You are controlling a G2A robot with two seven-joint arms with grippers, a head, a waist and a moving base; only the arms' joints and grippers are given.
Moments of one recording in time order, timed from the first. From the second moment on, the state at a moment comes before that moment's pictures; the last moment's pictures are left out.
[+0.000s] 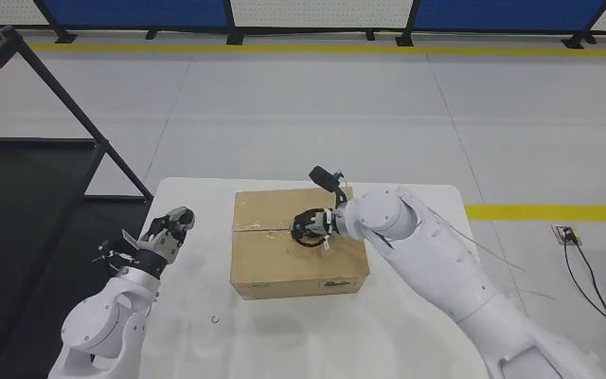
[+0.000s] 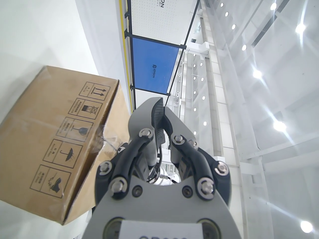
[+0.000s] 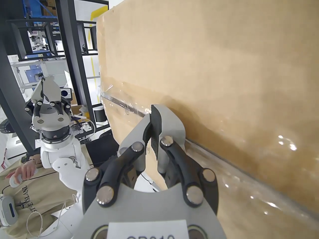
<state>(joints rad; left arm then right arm) 1.21 -1.21 -1.66 -1.77 -0.52 0.26 -0.22 -0.23 -1.38 0.63 -1.00 0.11 0.28 0.86</state>
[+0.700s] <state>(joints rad) 1.26 -1.21 -1.72 -1.77 -0.56 0.24 -0.24 -0.12 -1.57 0.51 -0.73 0.21 0.25 0.83</state>
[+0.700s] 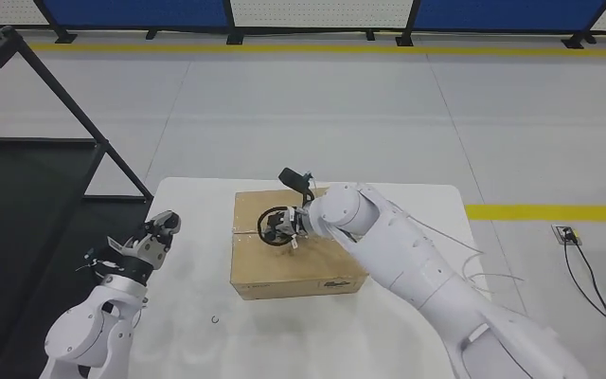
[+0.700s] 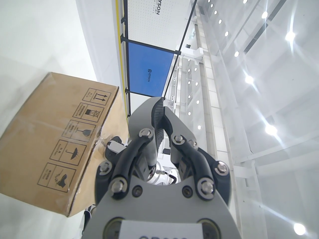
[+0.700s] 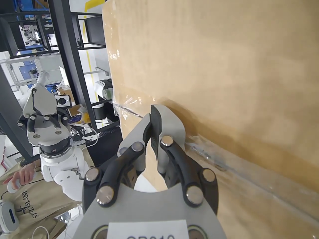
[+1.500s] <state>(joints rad) 1.25 -1.20 -1.70 -1.78 -0.55 0.24 -0.29 -0.07 -1.64 0.55 -0.55 0.18 0.13 0.88</state>
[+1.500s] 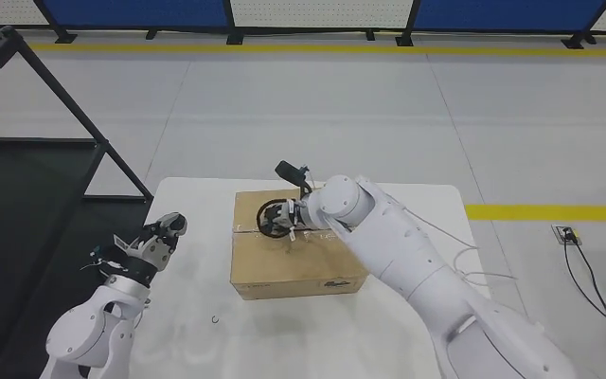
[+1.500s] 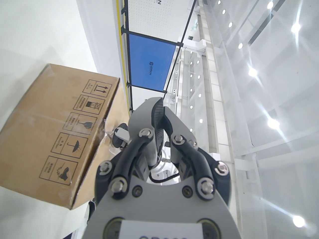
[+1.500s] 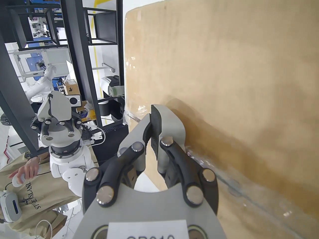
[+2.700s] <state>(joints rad) 1.22 -1.19 -1.62 -1.81 -0.49 0.27 -0.30 -0.65 -1.26 1.21 -1.40 -0.18 0.47 0.91</state>
